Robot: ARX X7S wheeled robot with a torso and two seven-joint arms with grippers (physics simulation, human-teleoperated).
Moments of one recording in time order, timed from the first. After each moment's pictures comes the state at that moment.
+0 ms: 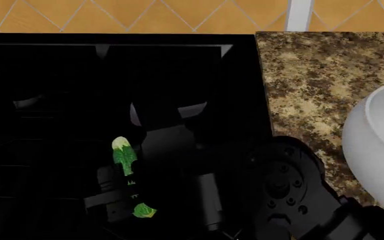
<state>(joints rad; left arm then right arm) -0.69 -0.31 -0.07 0.25 -0.46 -0.96 -0.28 1.27 0.33 -0.90 0.17 1.89 1.03 0.83</state>
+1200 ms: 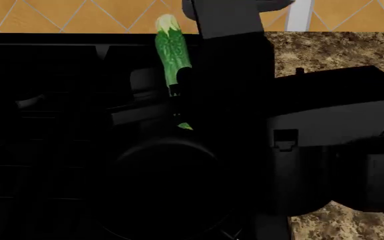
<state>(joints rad) -0.68 -0.31 -0.06 0.28 -0.49 -0.97 -0.30 1.48 0.54 -0.74 -0.15 2.08 0.95 1.16</state>
